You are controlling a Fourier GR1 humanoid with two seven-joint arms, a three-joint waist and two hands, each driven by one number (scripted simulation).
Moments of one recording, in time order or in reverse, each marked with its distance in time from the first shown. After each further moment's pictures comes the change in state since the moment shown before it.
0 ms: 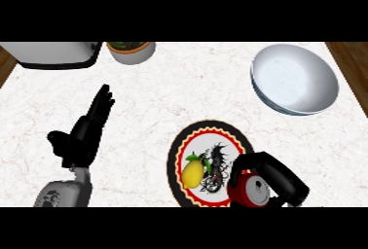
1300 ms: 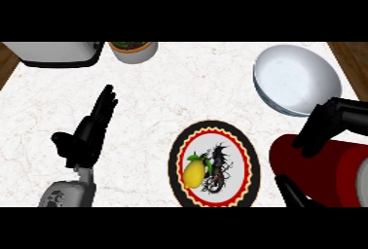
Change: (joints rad) left arm 0.000 -0.023 -0.007 0.000 -0.014 0.002 -0.007; right arm -0.427 0.000 -0.267 -0.664 -0.229 -0.010 0.787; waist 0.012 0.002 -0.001
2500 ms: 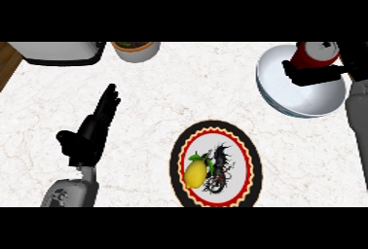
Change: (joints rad) left arm -0.012 -0.011 -0.005 0.006 -0.018 0.000 0.004; right arm -0.293 -0.240 -0.098 0.971 0.409 -0.263 -0.524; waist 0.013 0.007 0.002
